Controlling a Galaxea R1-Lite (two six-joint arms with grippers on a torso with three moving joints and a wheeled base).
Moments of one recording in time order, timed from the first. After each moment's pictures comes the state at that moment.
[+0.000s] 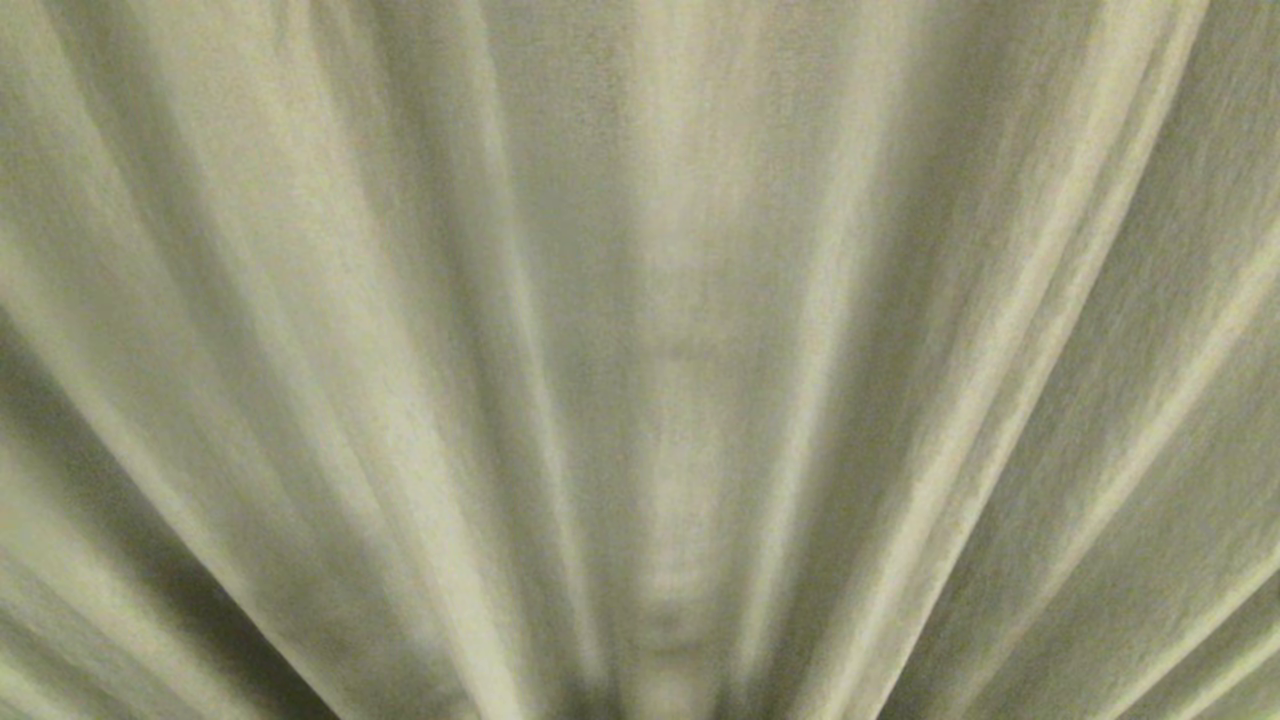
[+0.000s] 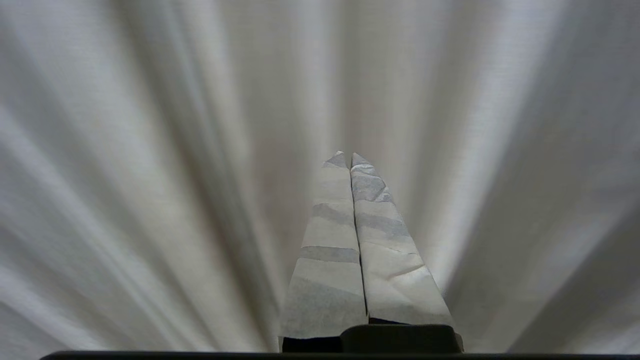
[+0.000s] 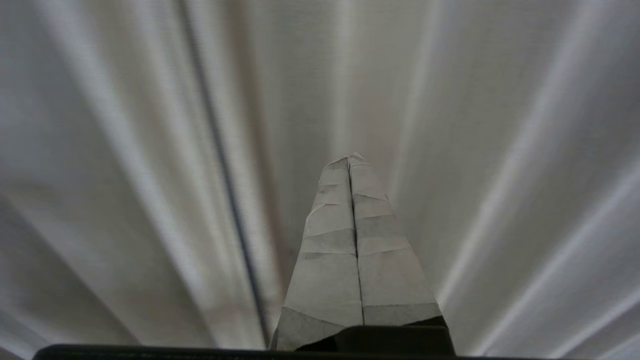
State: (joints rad) left arm 0.00 0.00 0.00 0.00 -0.02 0.04; right arm -0.01 0.00 0.00 0.00 0.00 -0.01
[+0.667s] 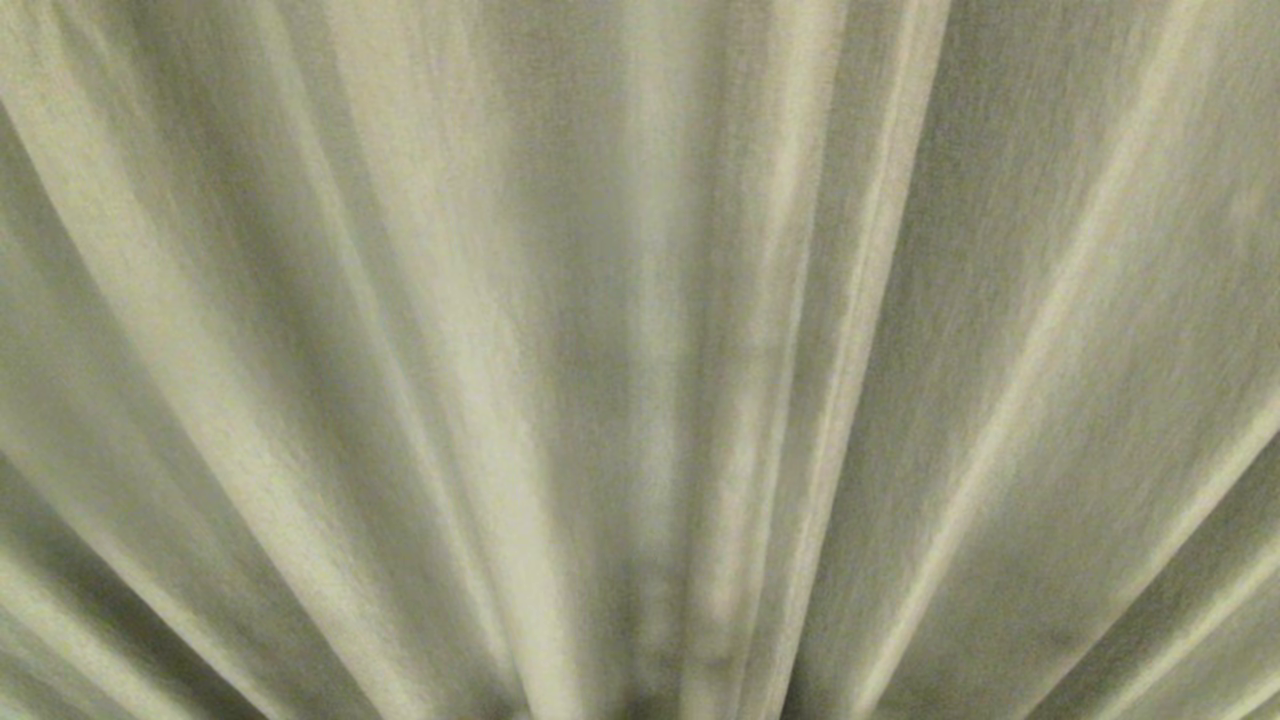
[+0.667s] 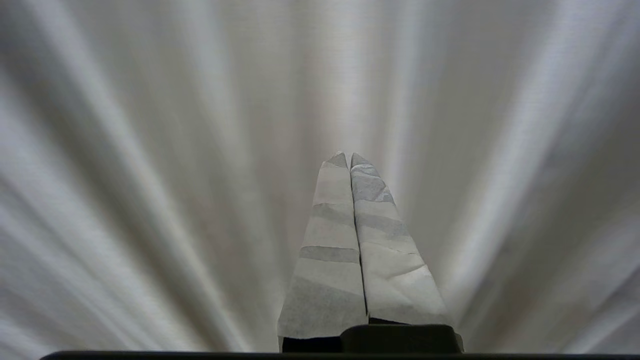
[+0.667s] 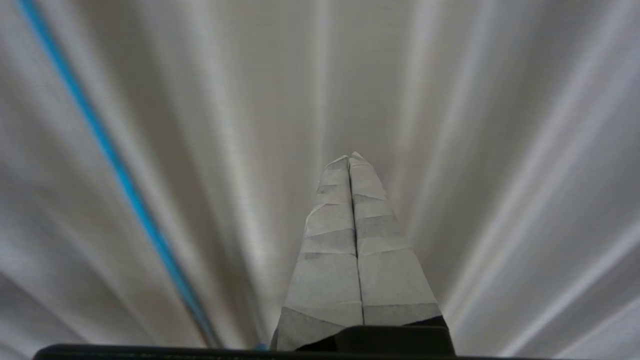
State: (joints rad) left arm 0.00 0.00 0.00 0.00 -0.02 0.04; right arm -0.01 0.00 0.00 0.00 0.00 -0.01
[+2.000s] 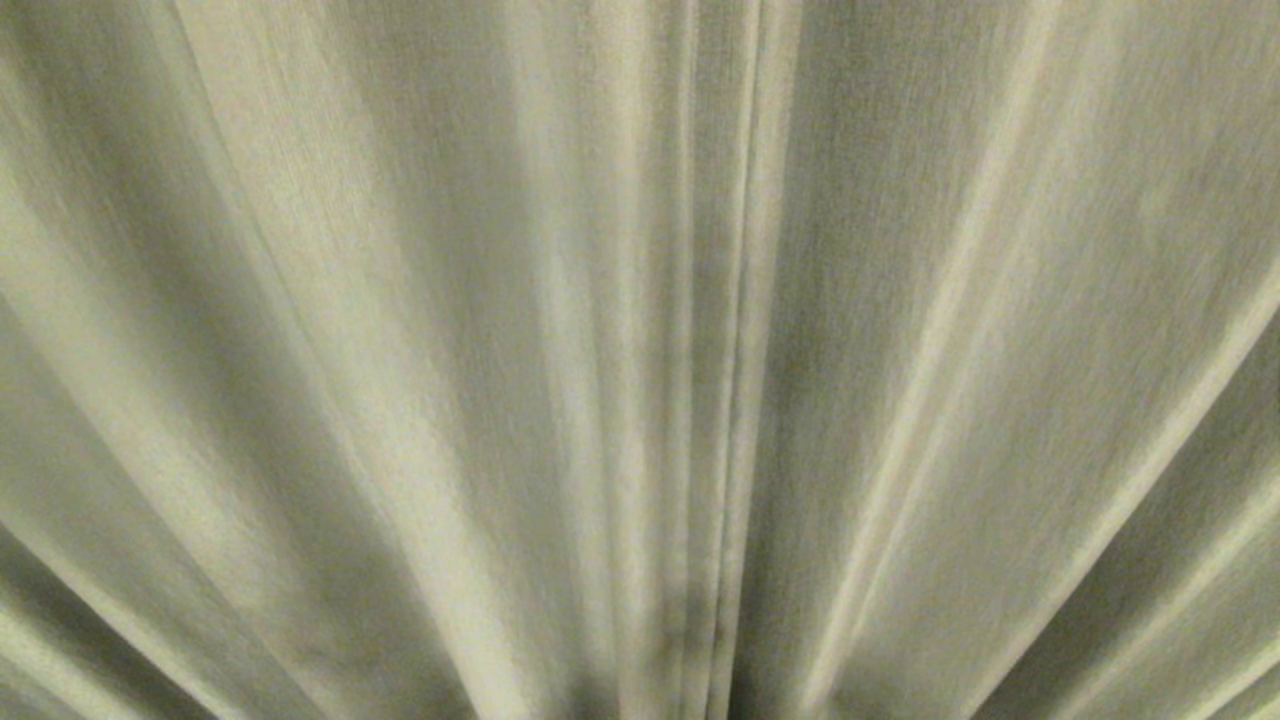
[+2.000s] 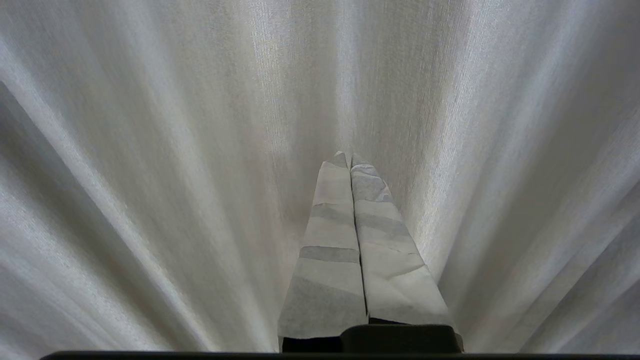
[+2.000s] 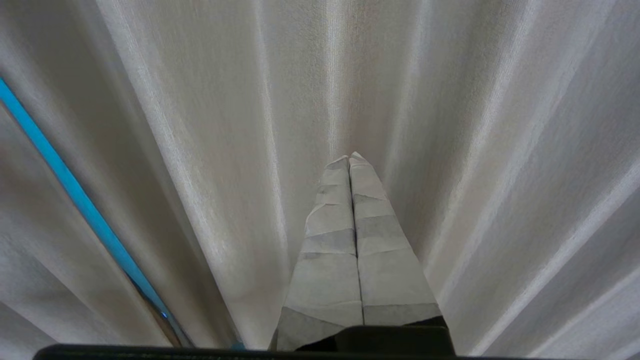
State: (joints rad) left arm 0.00 0.00 0.00 0.00 -0.01 0.03; right arm -0.01 0.00 0.00 0.00 0.00 -0.01
